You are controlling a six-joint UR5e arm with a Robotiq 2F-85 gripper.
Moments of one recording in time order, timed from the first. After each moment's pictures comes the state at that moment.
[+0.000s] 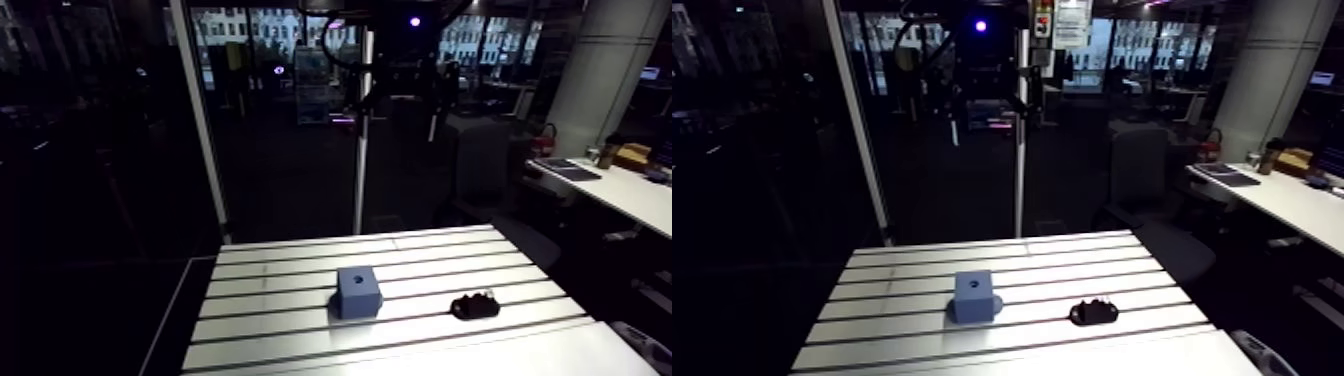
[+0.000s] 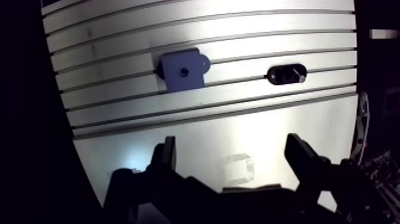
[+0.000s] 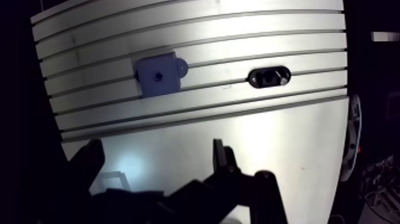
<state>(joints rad) -0.17 -1.56 1.52 -1.55 -1.60 -1.59</state>
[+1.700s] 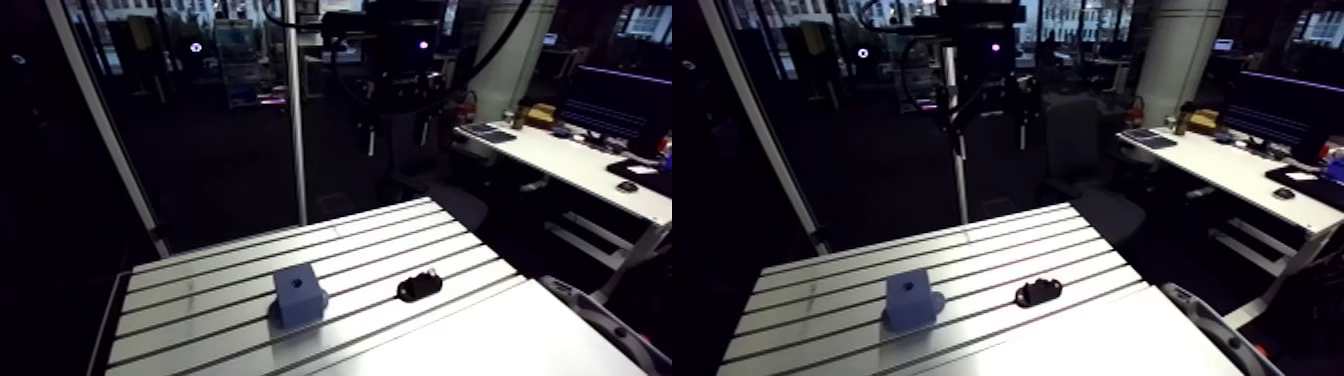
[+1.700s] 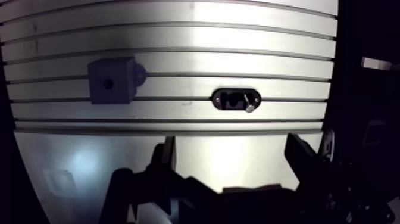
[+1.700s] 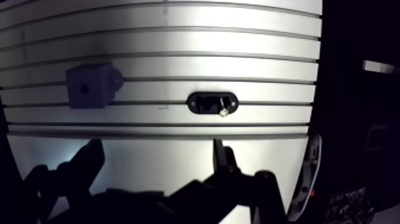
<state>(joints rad) -0.41 -1.48 1.60 -1.69 -1.60 -2.00</state>
